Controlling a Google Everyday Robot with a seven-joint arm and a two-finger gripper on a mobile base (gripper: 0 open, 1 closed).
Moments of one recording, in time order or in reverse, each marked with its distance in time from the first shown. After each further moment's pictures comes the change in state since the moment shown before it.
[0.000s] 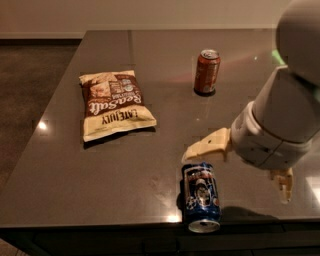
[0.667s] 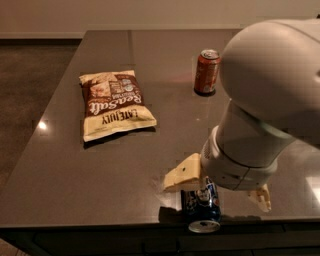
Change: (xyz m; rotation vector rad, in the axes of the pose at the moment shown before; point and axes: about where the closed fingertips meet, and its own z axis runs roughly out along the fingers) arm -0.030 -0.018 0.030 -0.082 -0.004 -0.188
